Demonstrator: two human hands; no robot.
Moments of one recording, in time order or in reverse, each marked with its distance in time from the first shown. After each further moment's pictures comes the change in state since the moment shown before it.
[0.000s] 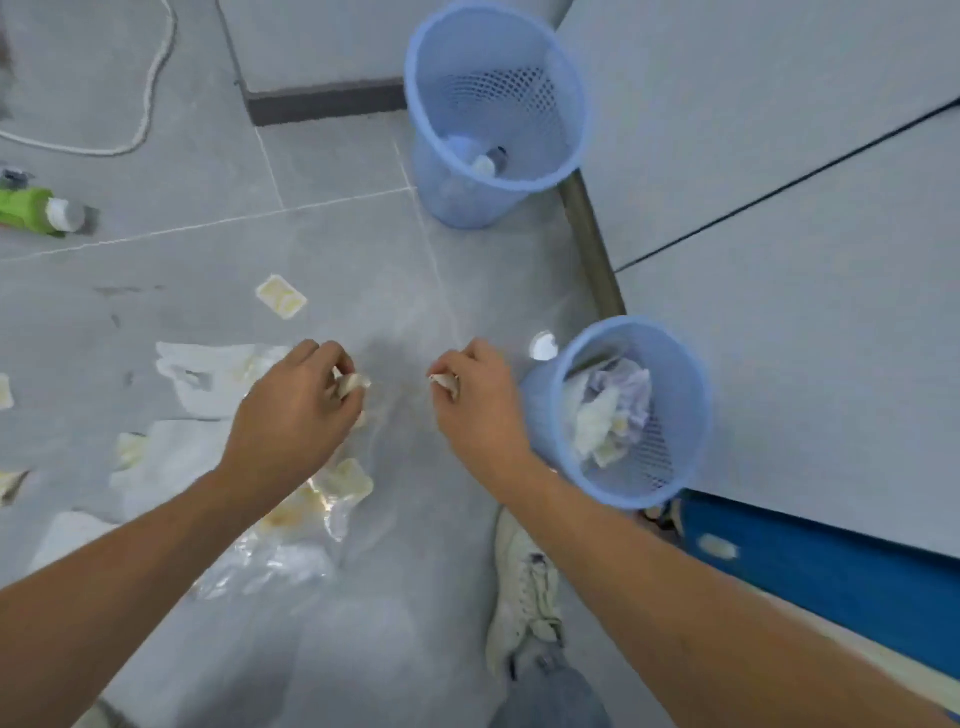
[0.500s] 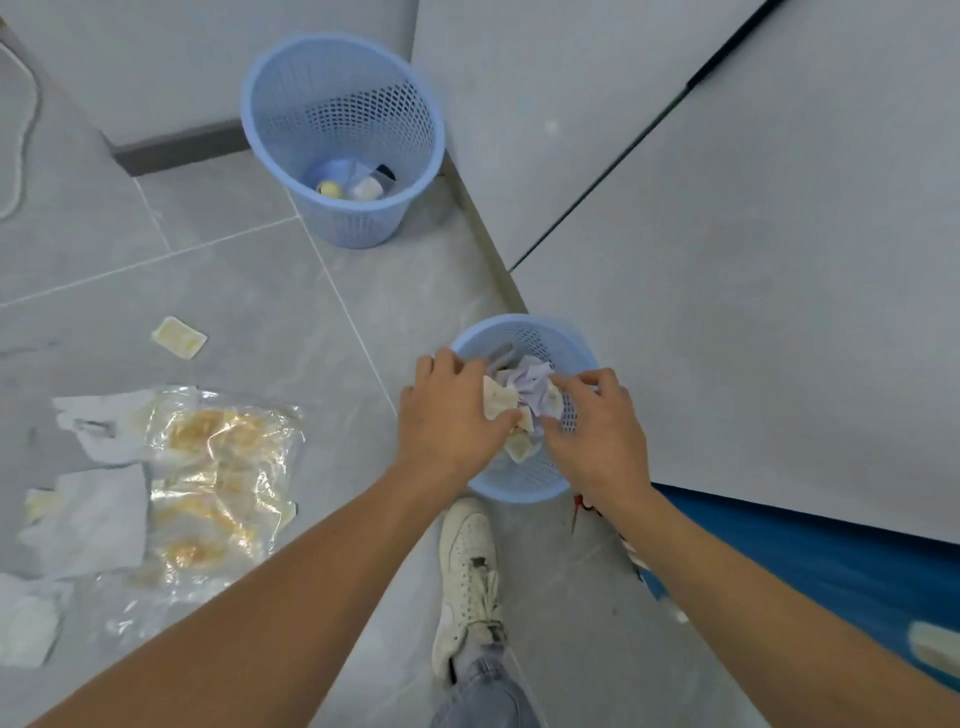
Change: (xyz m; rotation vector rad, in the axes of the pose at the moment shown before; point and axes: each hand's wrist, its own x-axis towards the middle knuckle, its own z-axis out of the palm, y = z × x) left_hand 0.011 0.237 0.121 0.089 -0.185 0.104; right_hand -0.056 0.163 -0.187 -0.219 0.040 0.290
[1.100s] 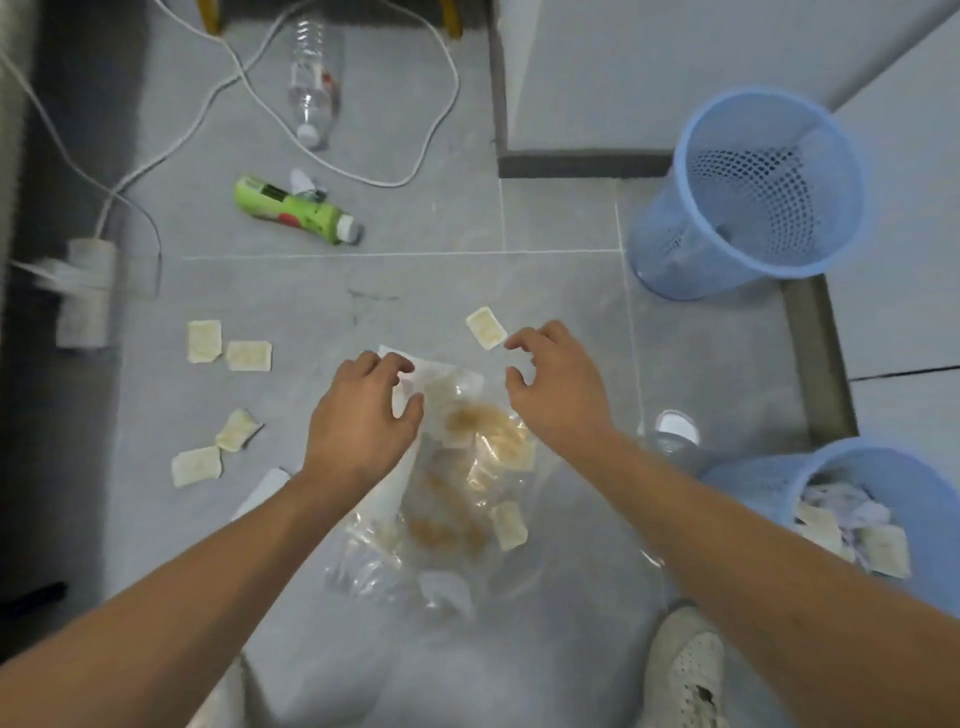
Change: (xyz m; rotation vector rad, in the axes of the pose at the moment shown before) left_hand -0.102 -0.385 -0.126 0.003 0.396 -0.430; right_hand 0.033 -0.341 0.235 0.124 -0.224 -0.553
